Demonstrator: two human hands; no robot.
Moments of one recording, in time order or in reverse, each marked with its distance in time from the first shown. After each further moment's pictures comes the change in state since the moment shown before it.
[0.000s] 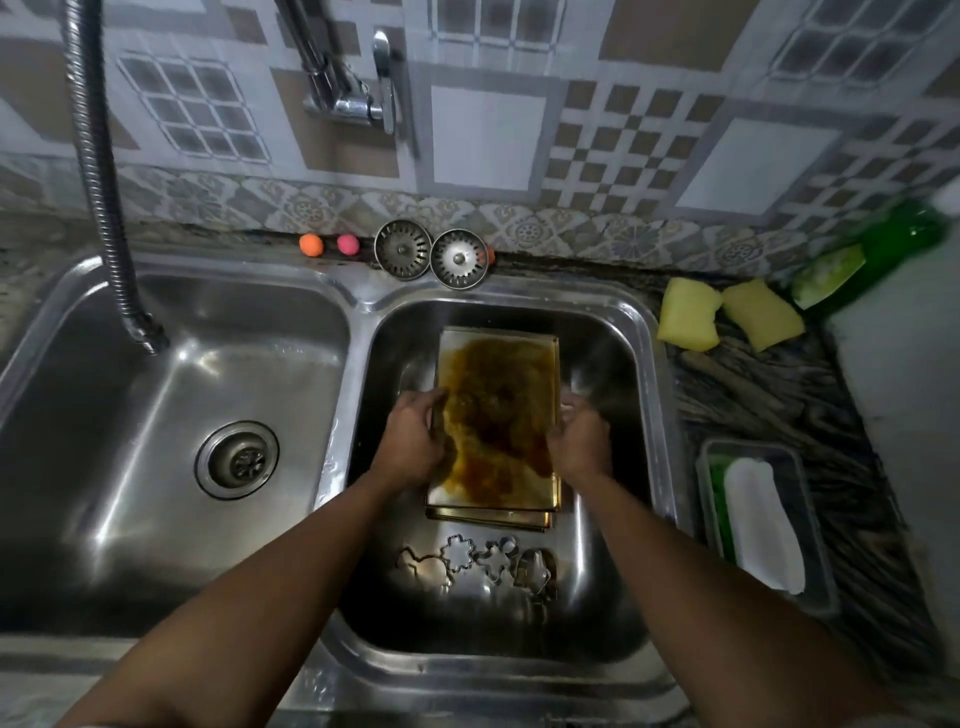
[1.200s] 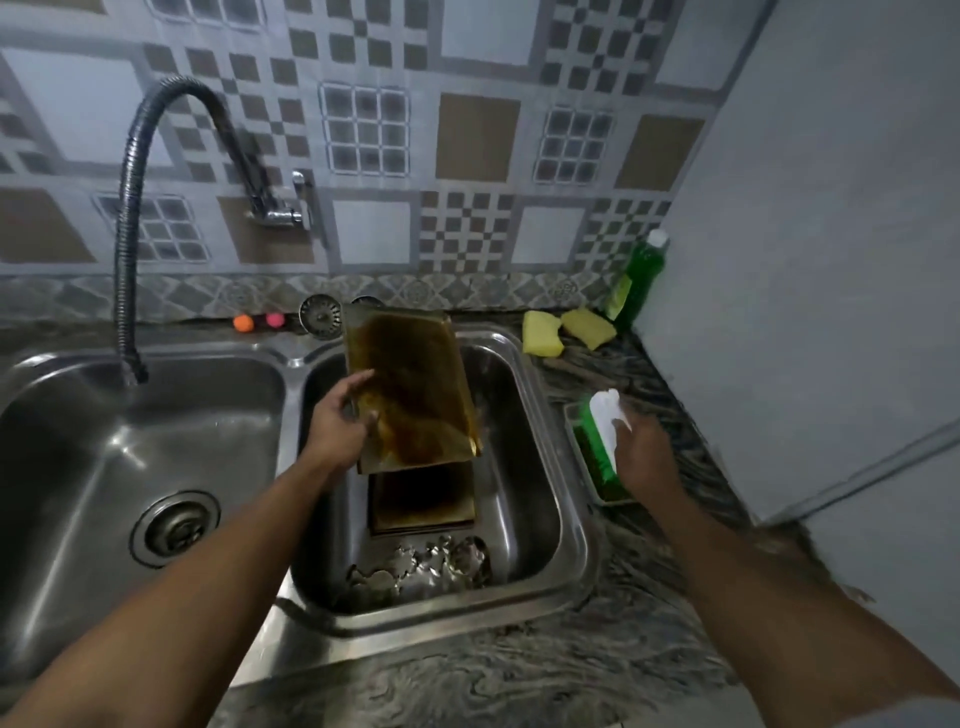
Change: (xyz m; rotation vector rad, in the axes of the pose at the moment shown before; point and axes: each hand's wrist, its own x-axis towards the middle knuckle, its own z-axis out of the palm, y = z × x) left_hand -0.060 0.072 -0.055 -0.619 0.011 0.170; right_hand -0.113 0.095 -0.185 -0.121 0.419 -0.168
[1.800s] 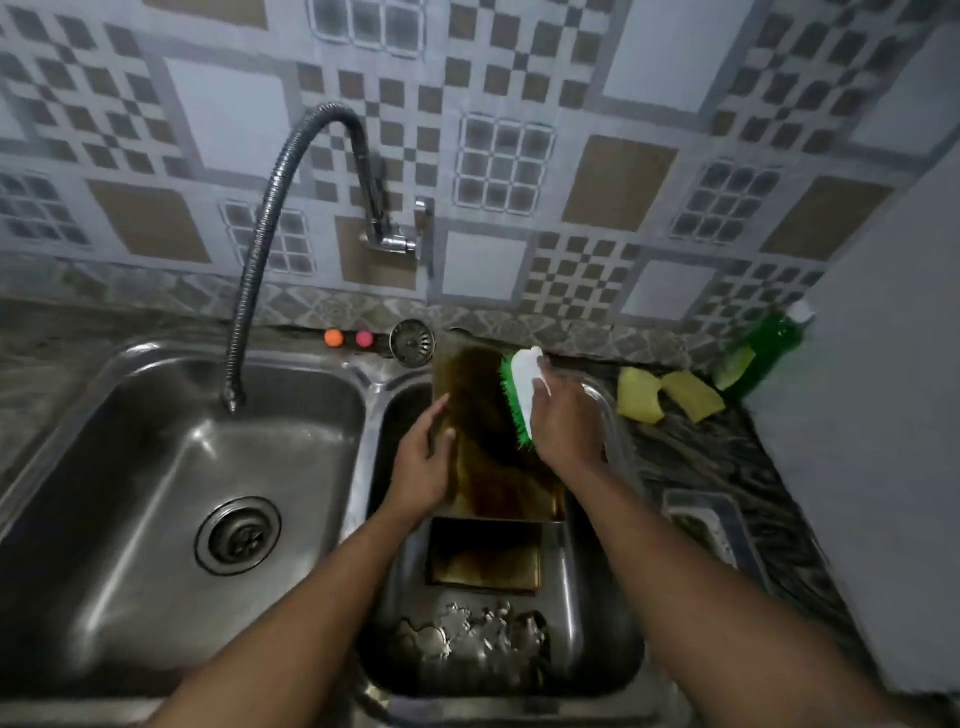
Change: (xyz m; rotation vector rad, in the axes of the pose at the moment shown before) left_hand 0.024 0.000 0.003 0.088 0.102 0.171; right_hand 0.055 -0.223 0.104 -0.013 -0.016 -0.325
